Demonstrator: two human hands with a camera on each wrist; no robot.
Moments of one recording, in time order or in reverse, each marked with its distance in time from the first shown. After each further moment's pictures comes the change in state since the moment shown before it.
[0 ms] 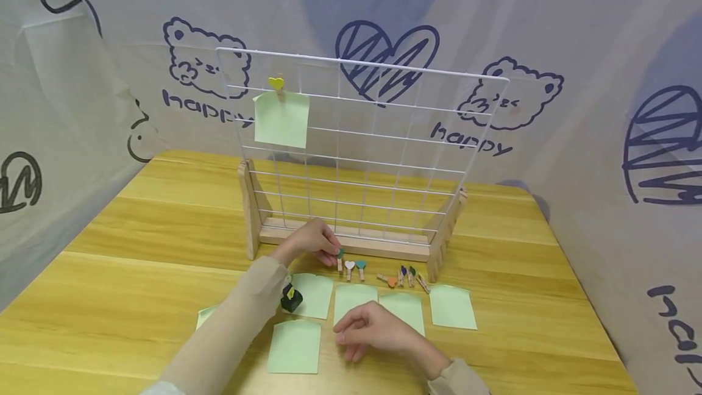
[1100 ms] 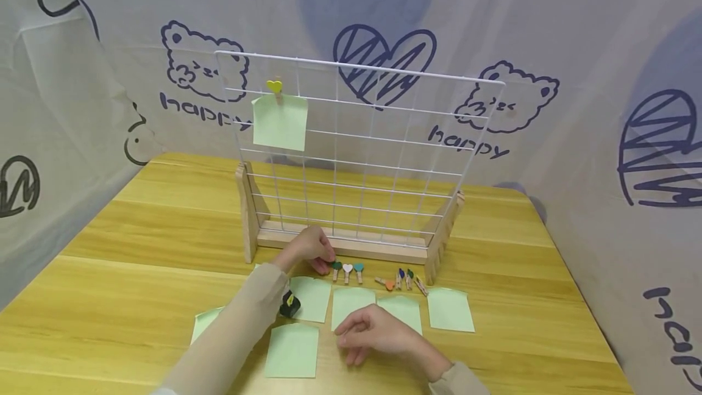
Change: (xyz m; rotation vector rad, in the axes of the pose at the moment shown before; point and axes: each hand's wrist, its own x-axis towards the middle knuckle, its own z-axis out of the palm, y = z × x) left_hand 0.004 -0.007 0.007 0.131 0.095 -0.076; right_hand -0.003 0.001 -0.003 -0.009 0.021 0.029
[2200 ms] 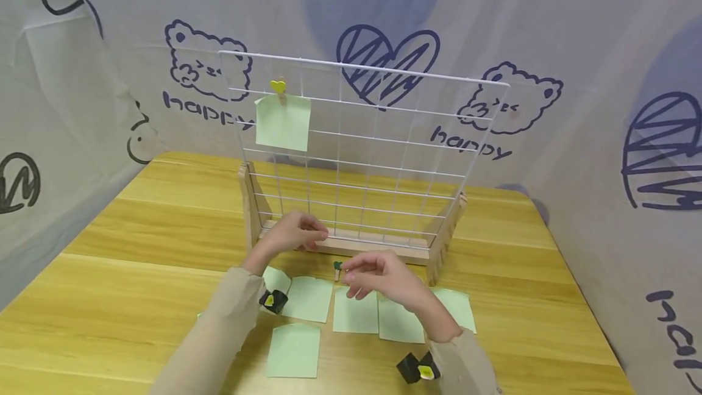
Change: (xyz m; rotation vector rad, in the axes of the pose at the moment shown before) left_hand -0.044 0.022 -0.039 0.026 0.073 0.231; right_hand 0.006 -0.066 -0.031 -0.118 0.160 -0.255
